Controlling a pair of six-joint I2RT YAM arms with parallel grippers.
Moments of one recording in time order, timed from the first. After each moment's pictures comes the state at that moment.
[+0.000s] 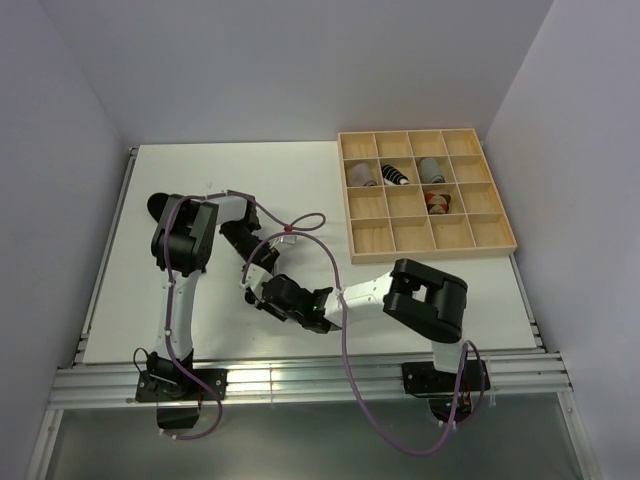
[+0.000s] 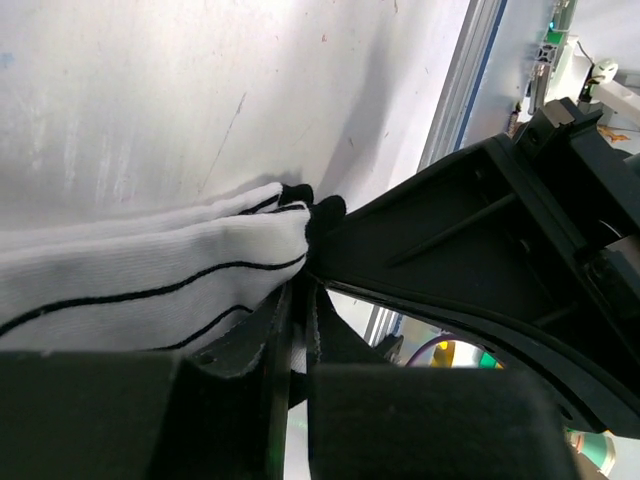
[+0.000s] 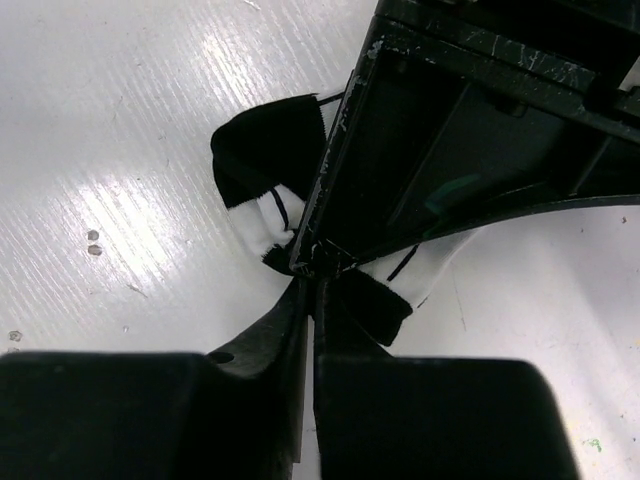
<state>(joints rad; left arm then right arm) -0.33 2.30 1.50 -1.39 0.87 0.92 1.21 1.89 0.94 0.27 0.27 -0.03</state>
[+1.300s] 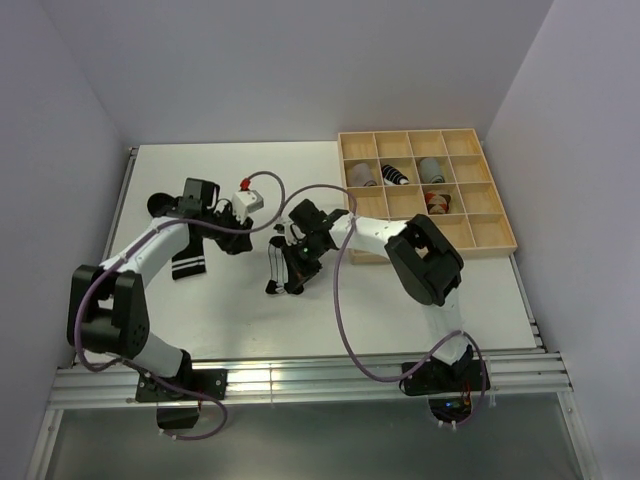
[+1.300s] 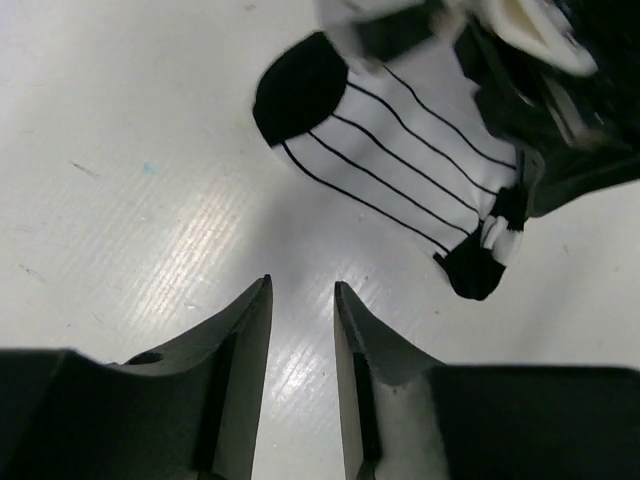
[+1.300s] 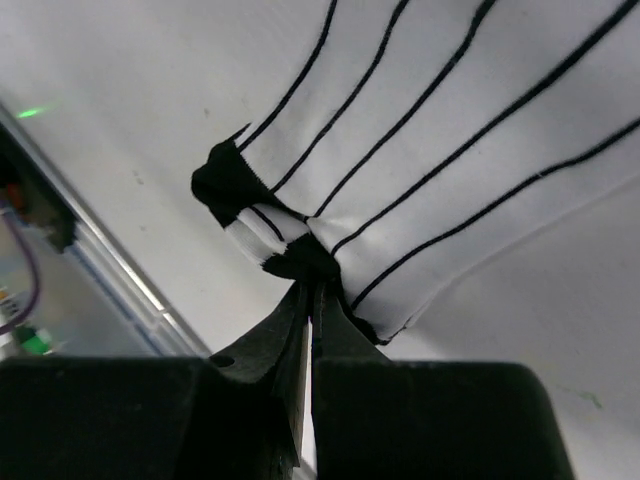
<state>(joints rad) -0.20 1.53 1.04 -0.51 0.58 0.53 0.77 2.03 1.37 -0.51 -0.52 0.27</state>
